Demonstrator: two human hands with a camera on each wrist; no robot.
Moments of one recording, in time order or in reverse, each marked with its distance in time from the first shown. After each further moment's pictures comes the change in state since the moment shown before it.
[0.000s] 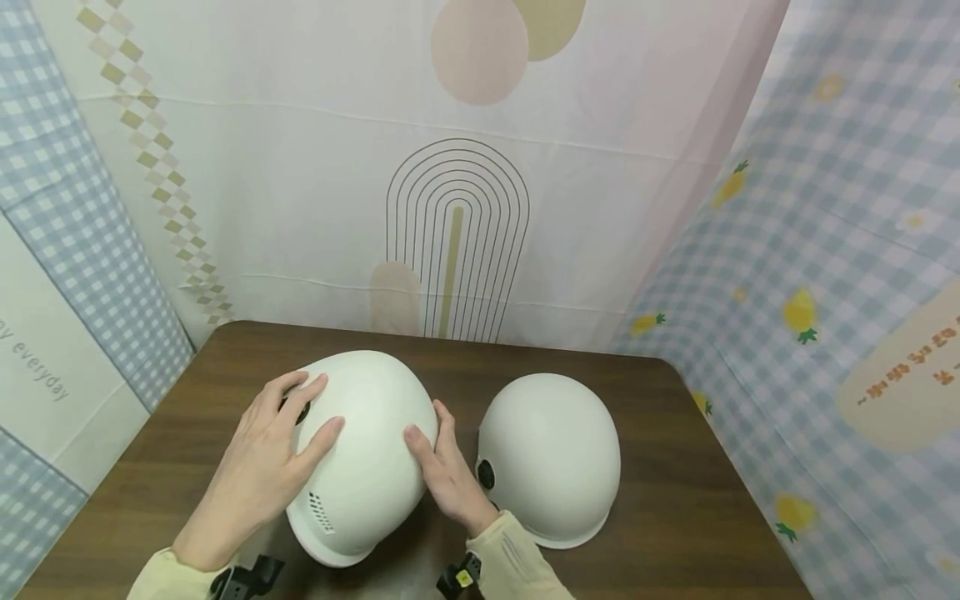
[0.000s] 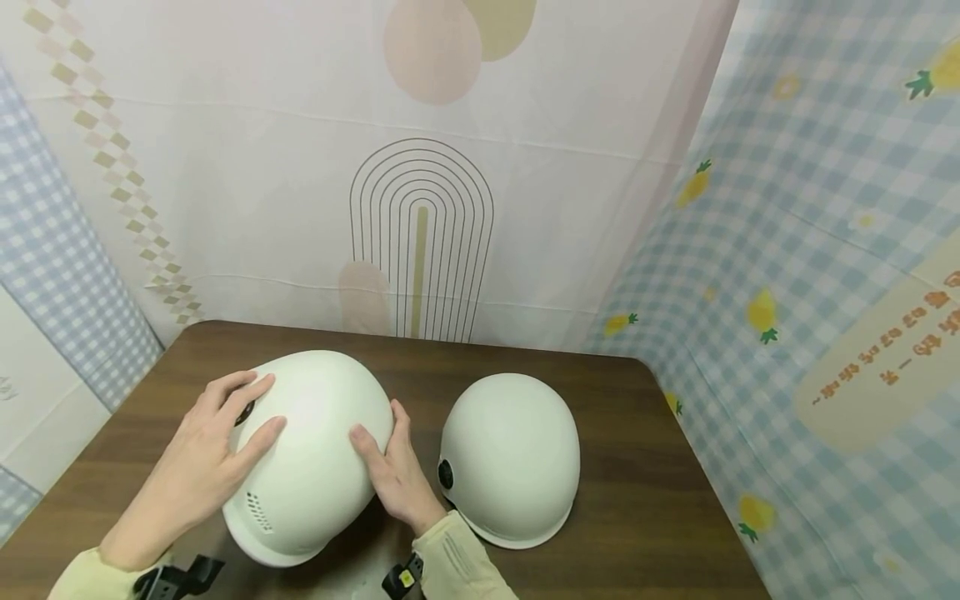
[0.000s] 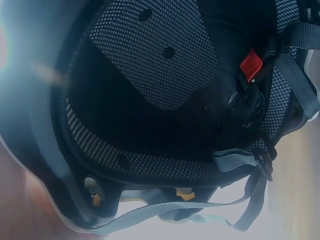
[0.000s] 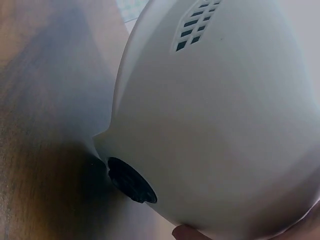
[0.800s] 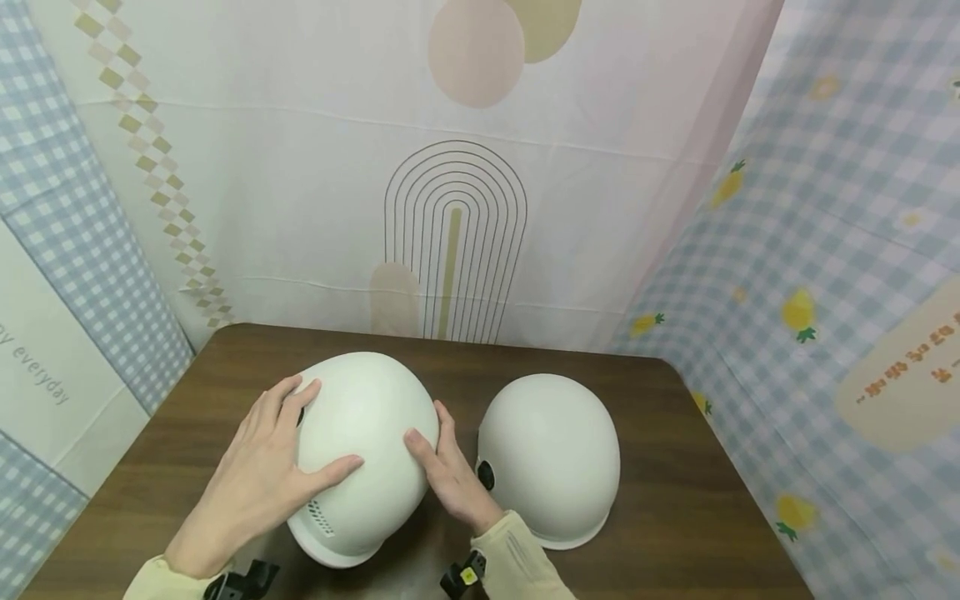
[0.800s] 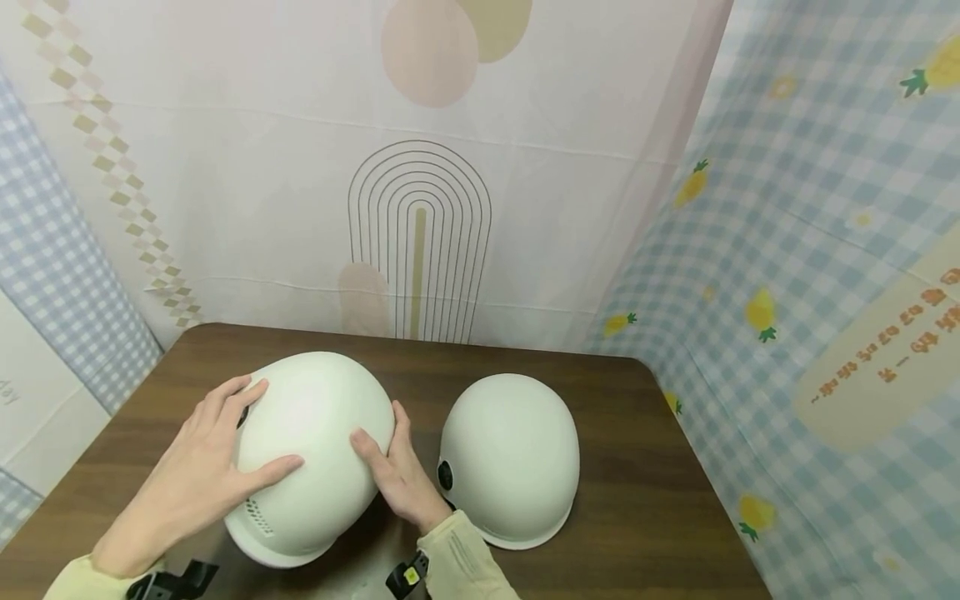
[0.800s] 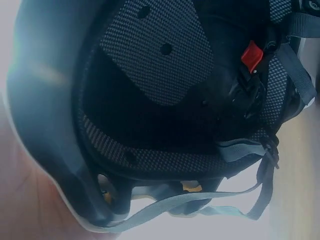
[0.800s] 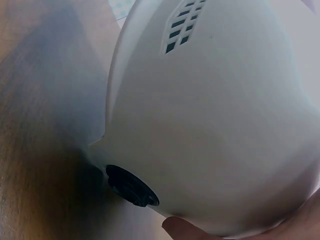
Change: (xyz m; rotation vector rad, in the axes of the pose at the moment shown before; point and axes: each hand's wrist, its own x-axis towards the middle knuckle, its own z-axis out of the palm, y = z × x) left_hand -0.004 0.002 -0.001 0.093 -0.032 0.022; right_hand 0.000 0.004 -0.006 -0.005 -0.032 0.018
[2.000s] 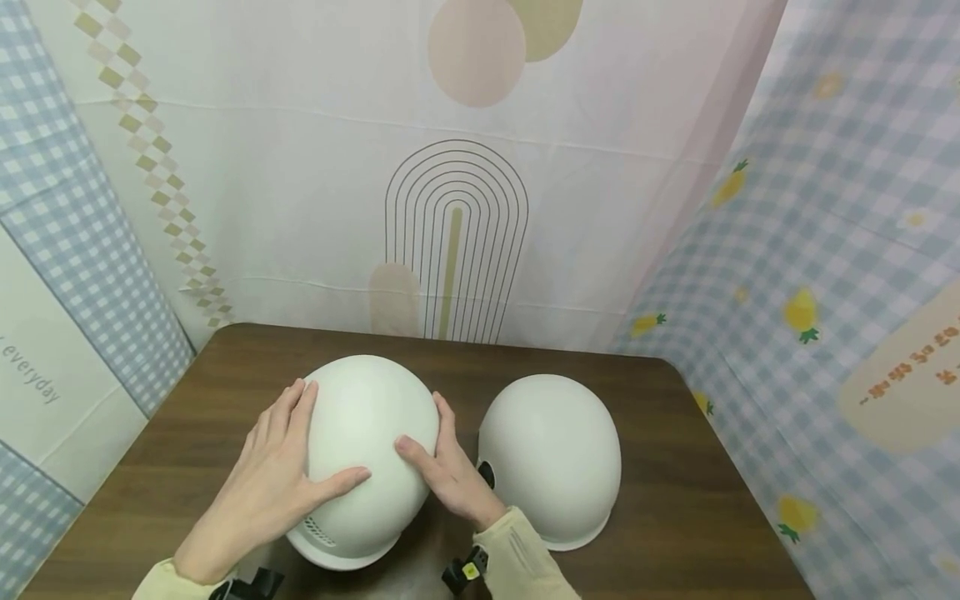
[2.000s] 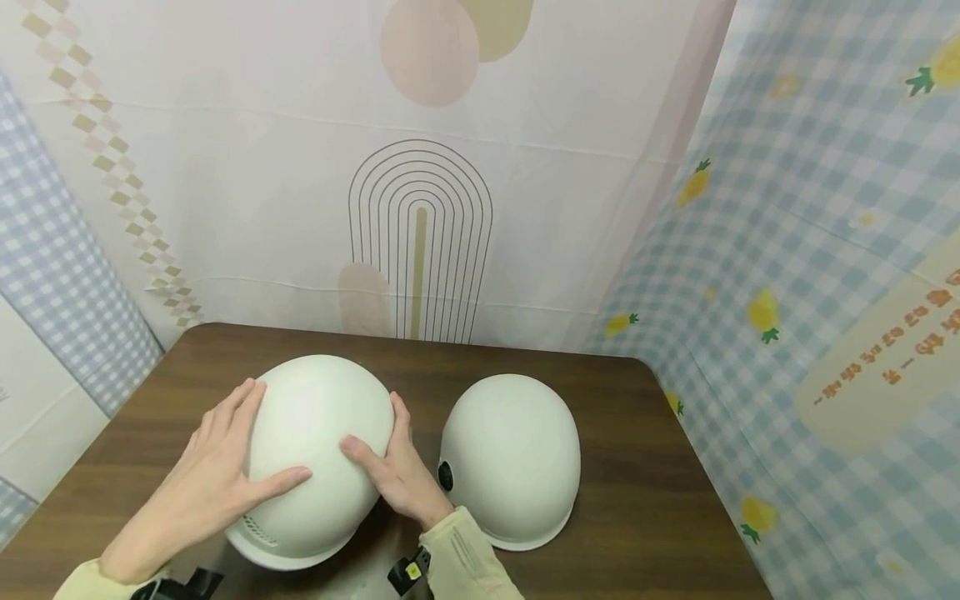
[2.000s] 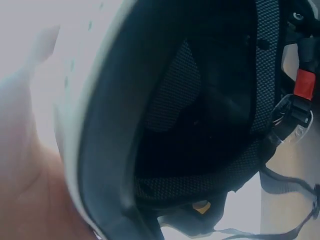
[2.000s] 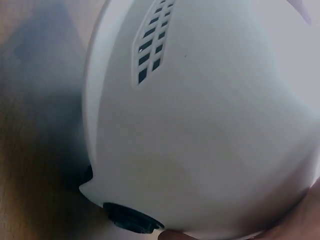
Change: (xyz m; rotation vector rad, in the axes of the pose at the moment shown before) left_hand -0.005 0.002 0.008 -0.010 -0.114 -0.067; right_hand 0.004 -0.005 -0.006 -0.024 -0.049 -0.023
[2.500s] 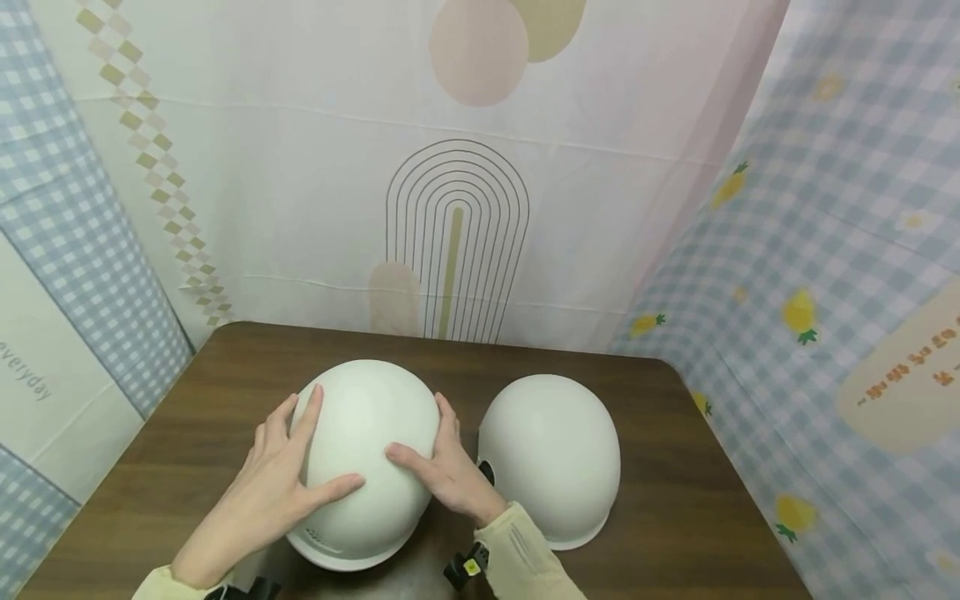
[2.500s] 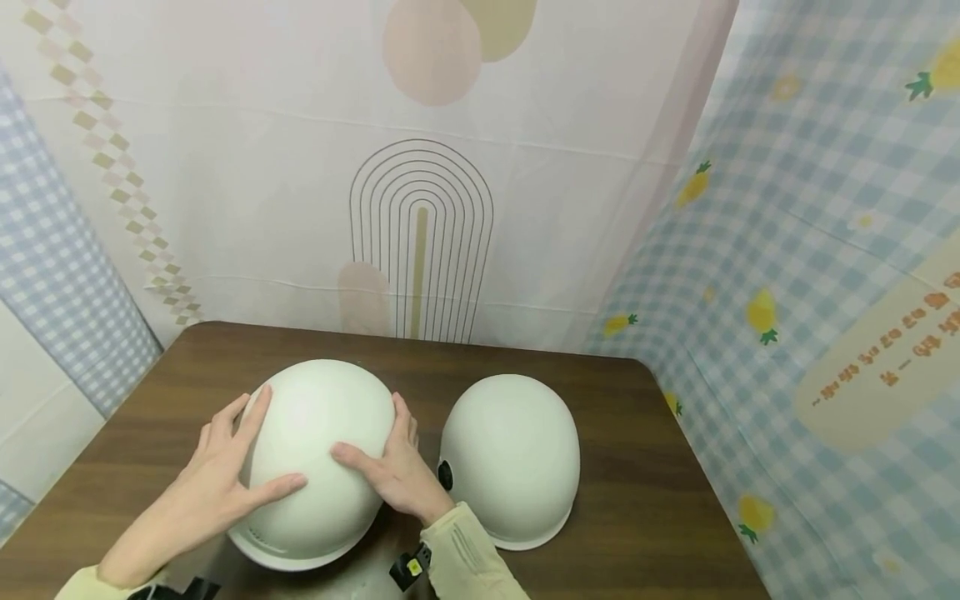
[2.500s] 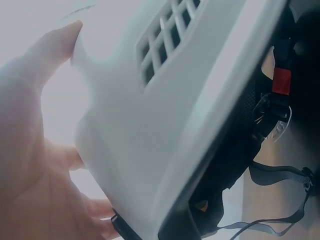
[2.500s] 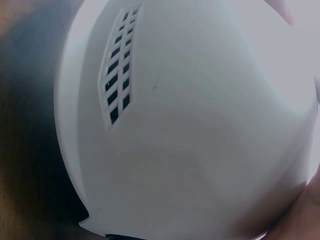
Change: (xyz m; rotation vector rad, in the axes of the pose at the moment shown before) left_hand -0.009 -0.007 0.002 -0.083 -0.096 -0.065; right_hand 0.000 -0.004 0.000 -0.098 0.038 0.051
